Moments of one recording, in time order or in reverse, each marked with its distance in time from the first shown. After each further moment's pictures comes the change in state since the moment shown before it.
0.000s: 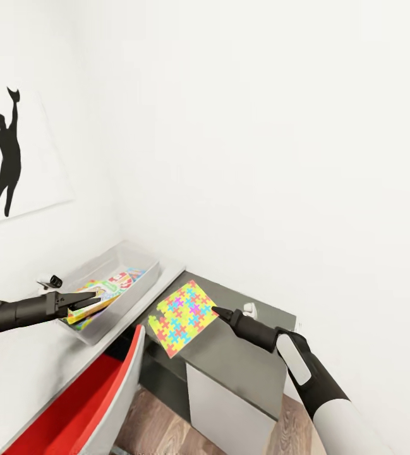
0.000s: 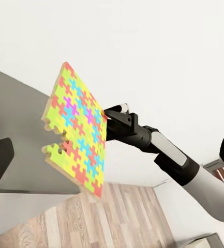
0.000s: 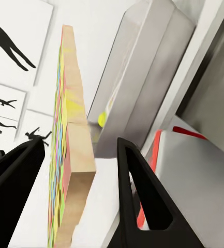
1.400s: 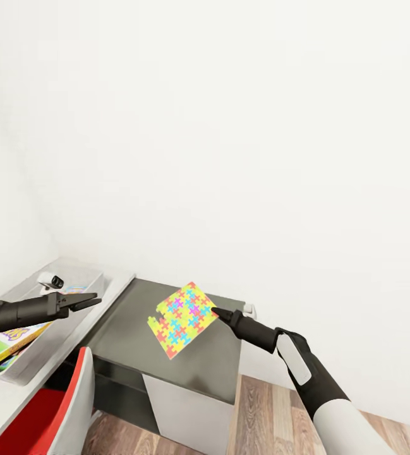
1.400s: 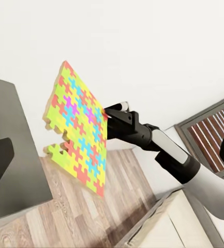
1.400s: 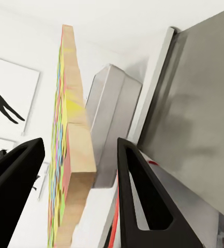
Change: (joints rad) left arm 0.000 -0.001 -0.008 -0.001 -0.005 0.001 0.000; right arm 0.000 0.000 -0.001 0.002 -0.006 0.018 -0.005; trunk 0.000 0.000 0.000
